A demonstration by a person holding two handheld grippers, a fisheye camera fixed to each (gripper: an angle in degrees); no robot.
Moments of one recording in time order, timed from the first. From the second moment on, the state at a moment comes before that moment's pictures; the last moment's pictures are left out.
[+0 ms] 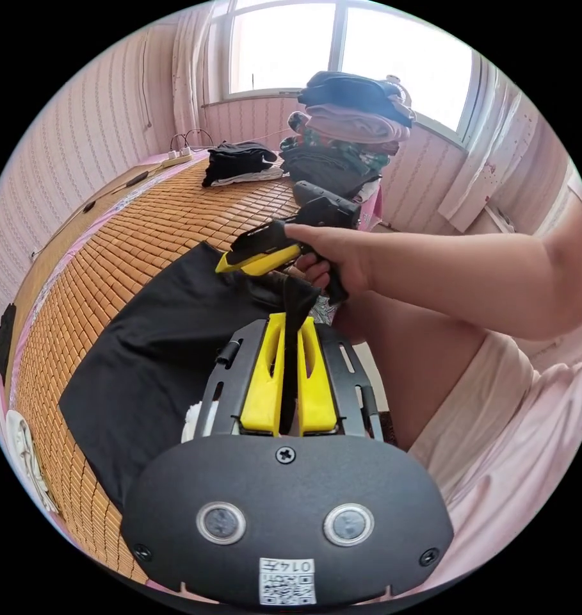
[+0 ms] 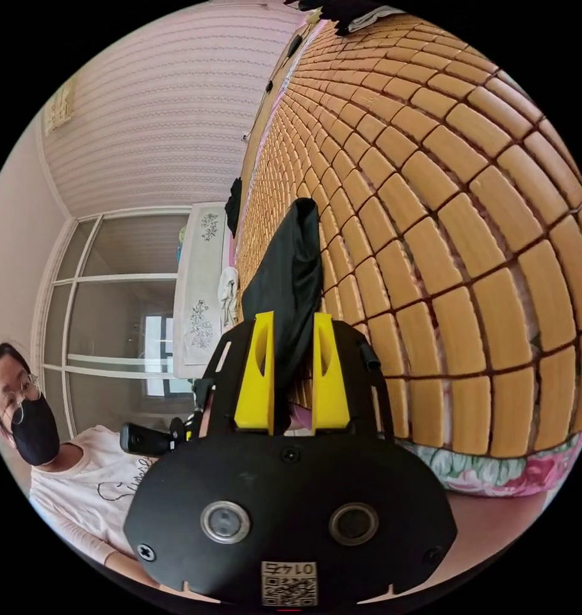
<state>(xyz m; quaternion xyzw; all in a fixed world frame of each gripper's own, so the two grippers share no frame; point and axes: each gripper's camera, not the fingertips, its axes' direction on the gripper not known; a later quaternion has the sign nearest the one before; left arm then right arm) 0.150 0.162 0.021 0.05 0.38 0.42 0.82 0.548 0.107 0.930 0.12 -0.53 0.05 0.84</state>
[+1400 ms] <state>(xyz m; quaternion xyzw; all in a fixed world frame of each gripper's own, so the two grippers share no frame) 0.016 0.091 0.187 -0.04 0.44 0.16 0.88 0.399 0.036 0.792 0.17 -0.24 -0.07 0.95</state>
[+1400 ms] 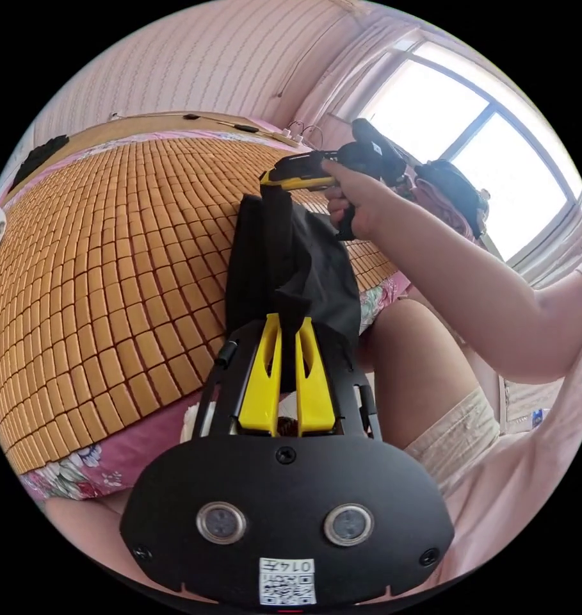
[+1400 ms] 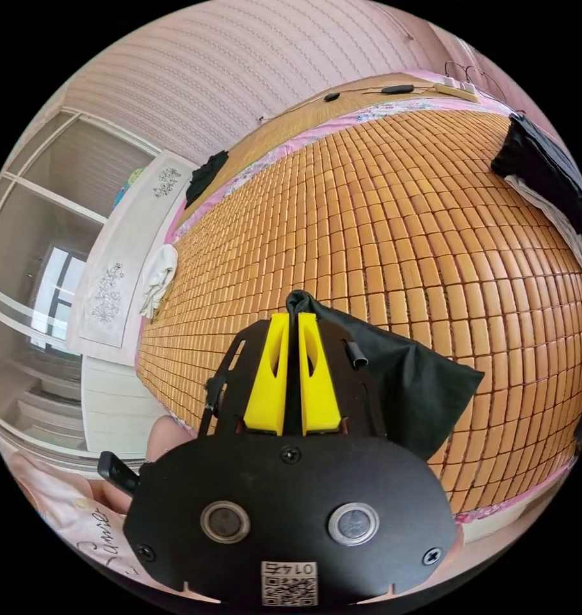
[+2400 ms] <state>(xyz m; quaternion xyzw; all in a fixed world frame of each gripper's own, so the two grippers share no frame) -0.042 0.057 0.250 -0.19 0.43 0.05 0.88 0.288 0.079 0.694 0.10 0.01 -0.37 0.93</state>
